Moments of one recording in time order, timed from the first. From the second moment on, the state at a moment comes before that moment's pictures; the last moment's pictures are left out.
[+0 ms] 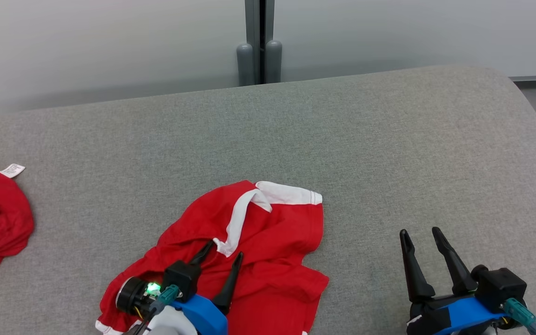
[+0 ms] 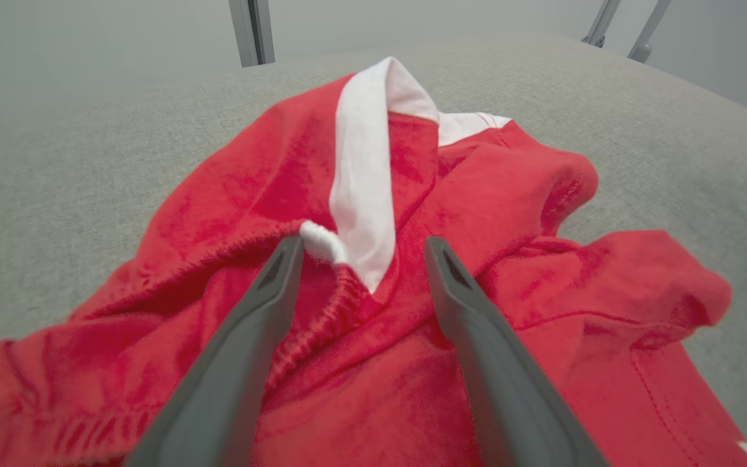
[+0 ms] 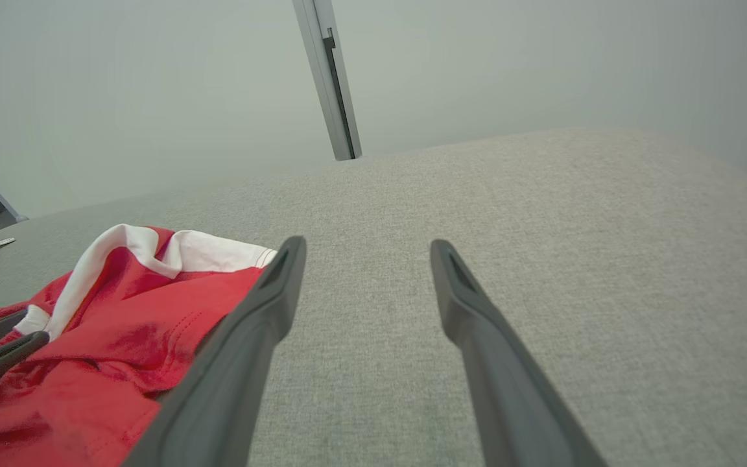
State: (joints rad) left arm -0.26 0.14 -0.54 0.63 -0.29 -0.12 -0.25; right arm -0.04 -0.05 0.07 0.25 0.23 0.13 -0.26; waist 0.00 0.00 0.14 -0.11
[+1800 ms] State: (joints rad) left arm -0.76 0.34 -0.43 0.93 -0.48 -0.13 -0.25; right arm -0.10 -0.05 0.07 0.24 0.25 0.13 -0.26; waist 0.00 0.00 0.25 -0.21
